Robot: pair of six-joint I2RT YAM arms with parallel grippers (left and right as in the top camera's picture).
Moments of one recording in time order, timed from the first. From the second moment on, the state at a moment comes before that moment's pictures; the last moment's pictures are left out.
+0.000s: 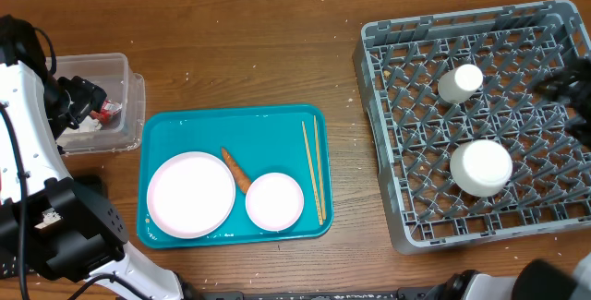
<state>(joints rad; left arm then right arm) 0.47 1.90 1.87 -1.46 -0.12 -0.60 -0.56 1.53 1.90 -1.64 -0.46 0.15</state>
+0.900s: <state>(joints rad) 0.47 1.90 1.87 -1.46 -0.09 -0.60 0.91 2.04 1.91 -1.42 -0.17 0.48</state>
